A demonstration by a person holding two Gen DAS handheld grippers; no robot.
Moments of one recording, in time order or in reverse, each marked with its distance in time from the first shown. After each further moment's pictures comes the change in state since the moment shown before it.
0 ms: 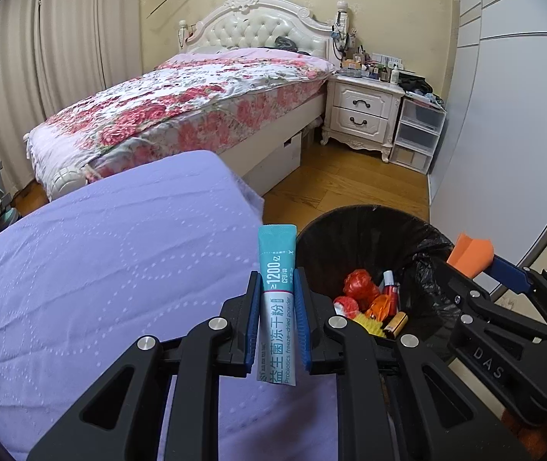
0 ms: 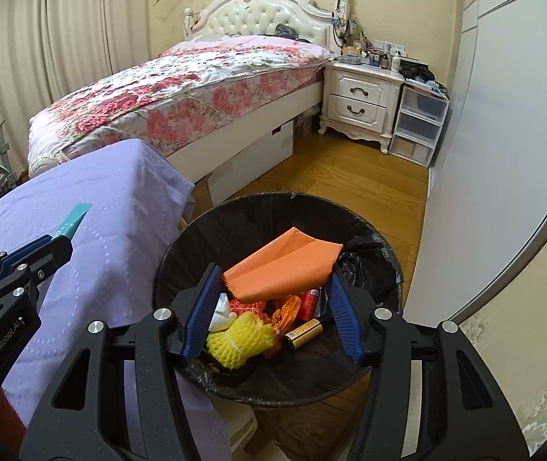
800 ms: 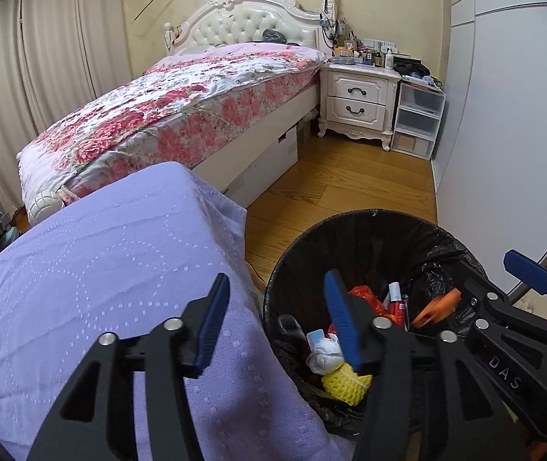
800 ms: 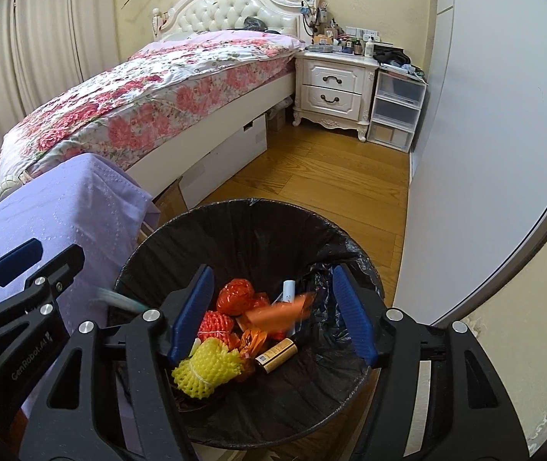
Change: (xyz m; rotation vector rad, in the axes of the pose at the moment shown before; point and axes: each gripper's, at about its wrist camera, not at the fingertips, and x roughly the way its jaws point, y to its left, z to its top) left arm 0.044 -0.031 0.020 0.067 0.024 0.029; right arm 0.038 -0.030 0.017 0.076 0.026 -0.073
